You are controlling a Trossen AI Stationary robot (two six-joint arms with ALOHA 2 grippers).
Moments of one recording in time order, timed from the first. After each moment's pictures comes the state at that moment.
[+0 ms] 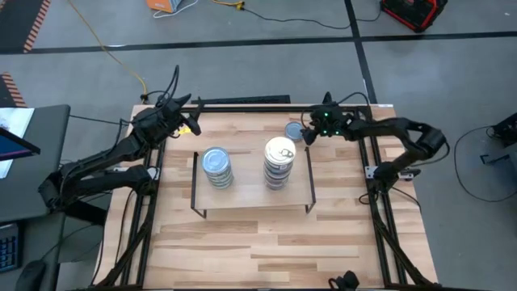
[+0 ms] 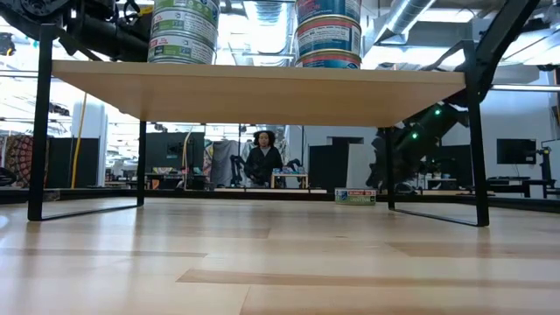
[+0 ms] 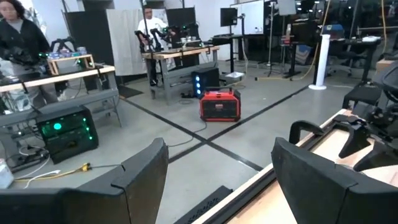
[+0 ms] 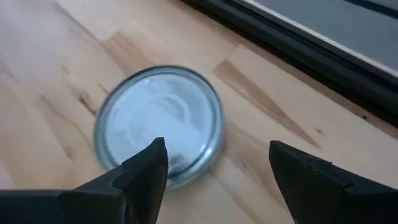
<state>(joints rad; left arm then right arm) 0.67 0.75 0.51 0.32 -0.24 0.09 -0.80 1.53 0.58 0.22 -0.10 0.08</state>
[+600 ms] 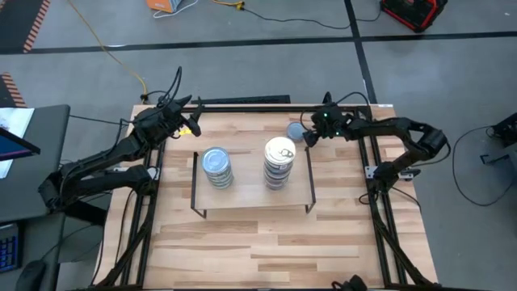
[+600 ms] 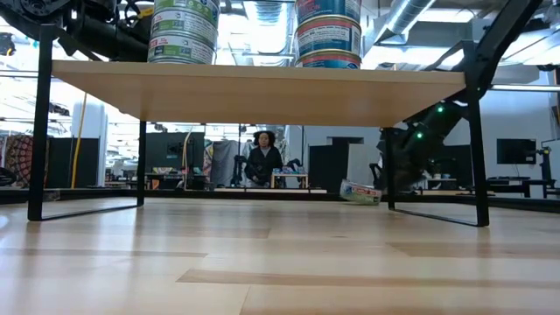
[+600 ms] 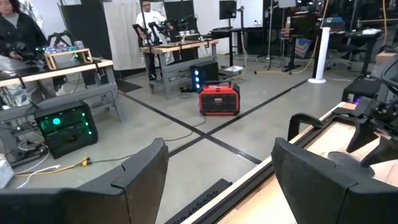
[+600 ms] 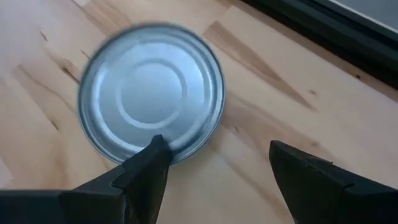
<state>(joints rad) 0.67 0.75 0.51 0.29 -0.24 0.09 -0.80 1.51 0.58 0.02 -0.04 0.05</state>
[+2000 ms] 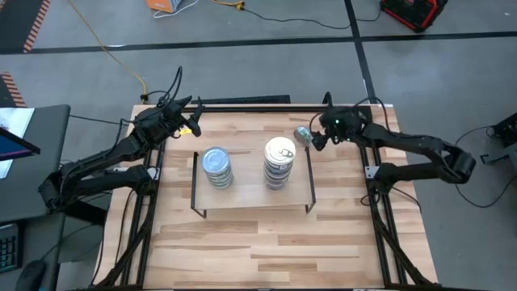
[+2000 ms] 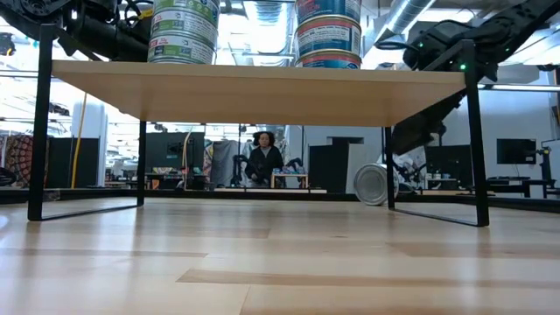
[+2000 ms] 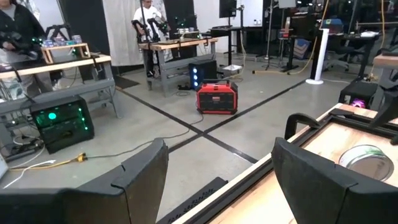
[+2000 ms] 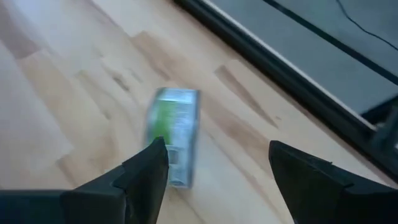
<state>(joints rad) 0.67 0.75 0.51 0.28 -0.23 0.06 -0.63 1.13 0.58 -0.17 0.12 0.03</state>
